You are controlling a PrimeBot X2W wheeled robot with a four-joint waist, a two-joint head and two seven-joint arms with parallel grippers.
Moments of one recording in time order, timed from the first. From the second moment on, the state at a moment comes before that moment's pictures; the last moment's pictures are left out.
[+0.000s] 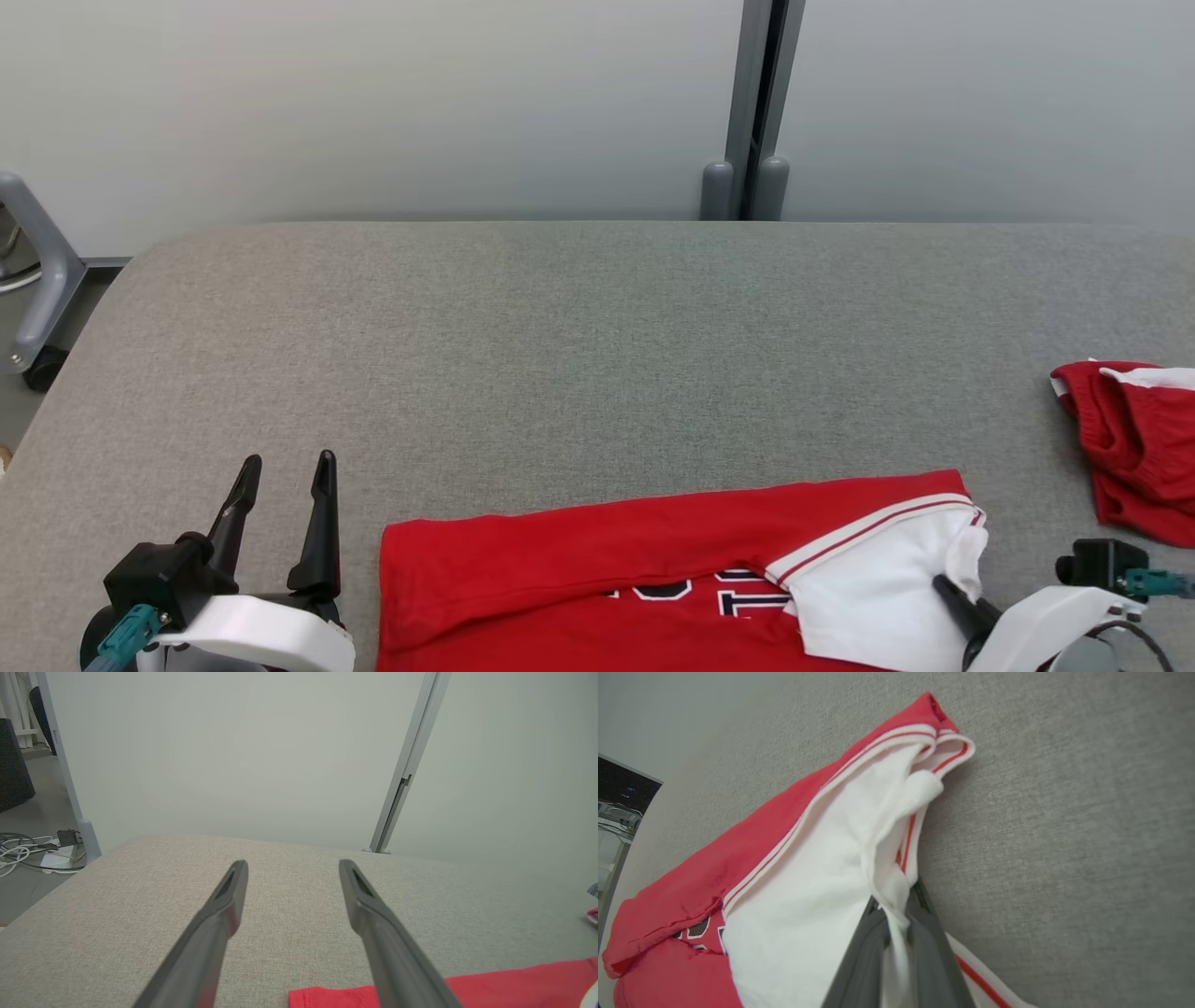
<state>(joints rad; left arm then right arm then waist) -0.02 0.34 -0.31 0.10 -0.60 0.18 -0.24 -0.14 -0.20 0.18 0.60 0.79 0.13 0.19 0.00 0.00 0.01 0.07</state>
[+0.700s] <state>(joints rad) -0.01 0.33 -0.31 0.10 -0.61 0.18 -0.25 -0.13 -0.29 0.08 0.42 0.75 0.13 0.10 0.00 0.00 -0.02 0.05</state>
